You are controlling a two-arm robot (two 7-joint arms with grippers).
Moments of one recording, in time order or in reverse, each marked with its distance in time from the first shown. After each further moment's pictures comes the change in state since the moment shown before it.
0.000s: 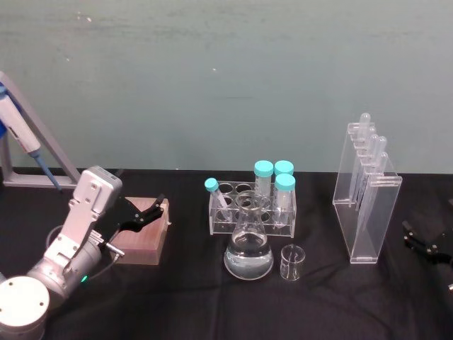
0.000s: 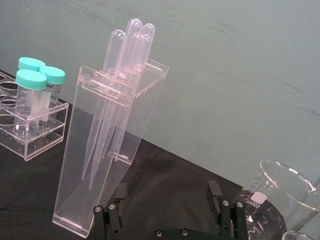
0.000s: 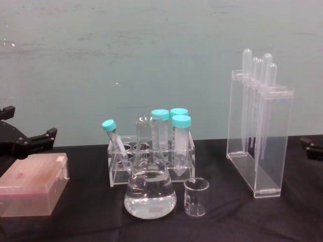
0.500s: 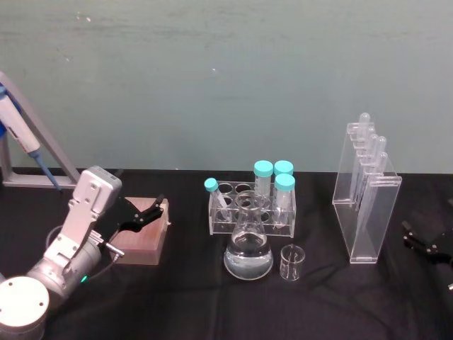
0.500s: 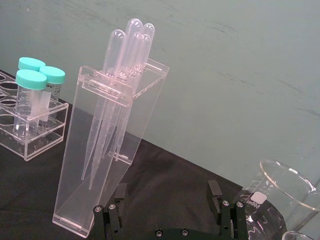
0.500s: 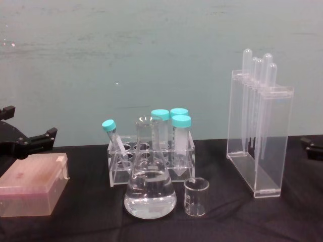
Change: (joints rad) left arm 0.000 0.000 0.000 0.000 0.000 0.000 0.000; right arm 0.000 0.000 0.000 0.000 0.000 0.000 0.000
